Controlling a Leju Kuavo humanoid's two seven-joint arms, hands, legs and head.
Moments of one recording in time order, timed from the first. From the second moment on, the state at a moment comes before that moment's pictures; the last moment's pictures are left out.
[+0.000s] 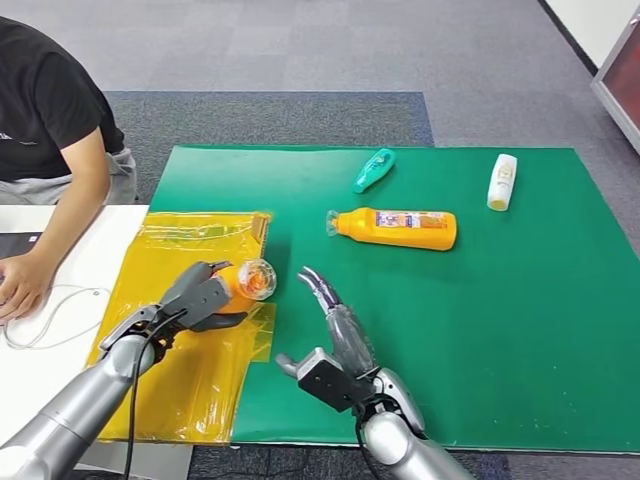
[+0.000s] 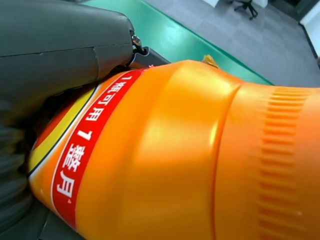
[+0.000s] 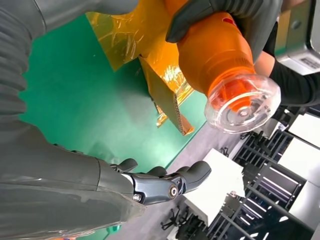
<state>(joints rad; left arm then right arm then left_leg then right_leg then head) -0.39 0.23 -0.37 -1.14 -0.37 -0.11 -0.25 -0.20 0.05 0.73 -1.27 0.36 -0.24 -0.41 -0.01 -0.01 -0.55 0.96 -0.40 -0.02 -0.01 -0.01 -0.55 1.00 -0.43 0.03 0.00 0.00</state>
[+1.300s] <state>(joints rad) -0.27 0.30 -0.36 -1.32 -0.26 -0.17 -0.20 -0.20 0.07 0.75 -1.26 0.38 -0.29 -0.44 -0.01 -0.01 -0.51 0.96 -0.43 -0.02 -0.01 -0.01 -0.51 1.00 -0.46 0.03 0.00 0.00</state>
